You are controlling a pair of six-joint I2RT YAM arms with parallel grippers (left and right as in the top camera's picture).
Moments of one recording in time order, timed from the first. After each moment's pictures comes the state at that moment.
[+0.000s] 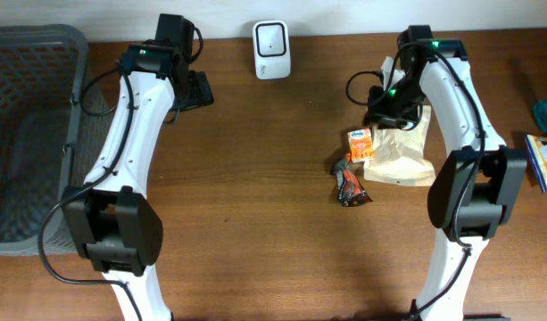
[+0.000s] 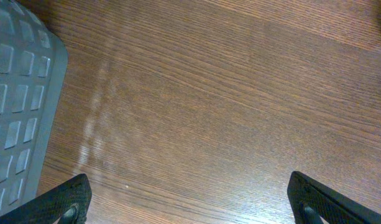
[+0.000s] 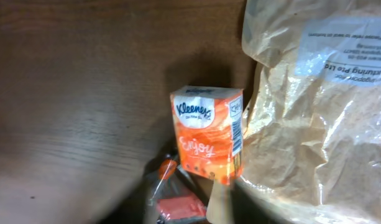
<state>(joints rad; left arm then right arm) -0.16 2.05 1.98 -1.17 -0.24 -0.42 0.01 2.20 1.99 -1.30 -0.28 0.10</state>
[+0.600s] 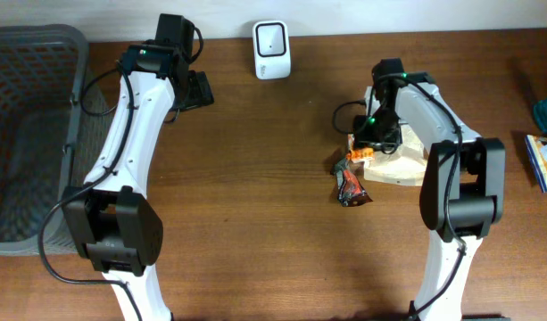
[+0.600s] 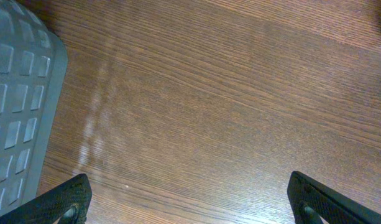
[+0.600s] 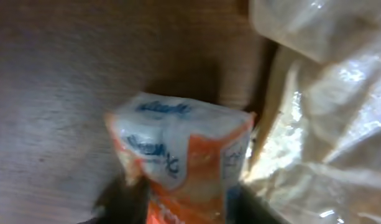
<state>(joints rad) -0.16 2.05 1.98 -1.17 -0.24 -0.42 0.06 2.21 1.69 -1.02 -0.16 0.11</state>
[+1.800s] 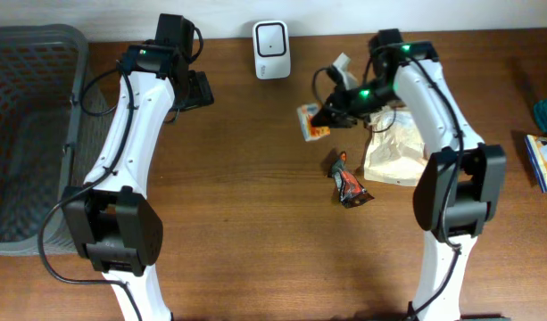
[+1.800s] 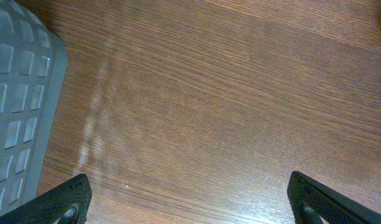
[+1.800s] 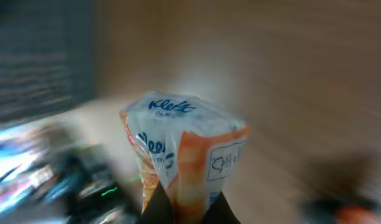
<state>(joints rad) -0.16 2.05 1.98 -1.17 -0.24 -0.42 0.13 2.22 1.99 -1.27 -0.68 -0.01</state>
